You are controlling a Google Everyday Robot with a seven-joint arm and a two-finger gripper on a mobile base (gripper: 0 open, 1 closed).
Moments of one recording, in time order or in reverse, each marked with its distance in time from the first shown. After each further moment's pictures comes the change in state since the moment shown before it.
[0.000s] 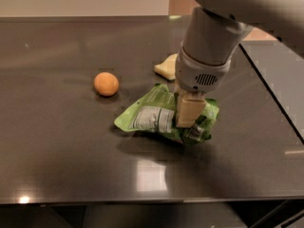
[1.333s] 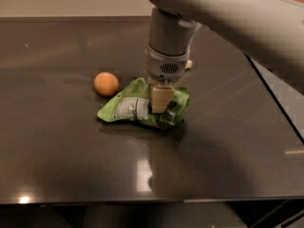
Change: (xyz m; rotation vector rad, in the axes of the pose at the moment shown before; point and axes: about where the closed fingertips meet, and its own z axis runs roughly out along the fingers) arm -0.051 -0.054 0.032 -0.018 0.006 -0.075
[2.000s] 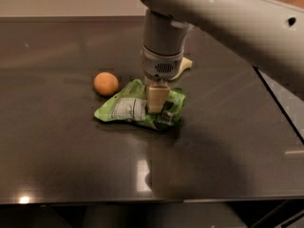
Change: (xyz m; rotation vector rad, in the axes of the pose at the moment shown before) arm -0.007 -0.009 0.008 -0.001 0.012 -0.012
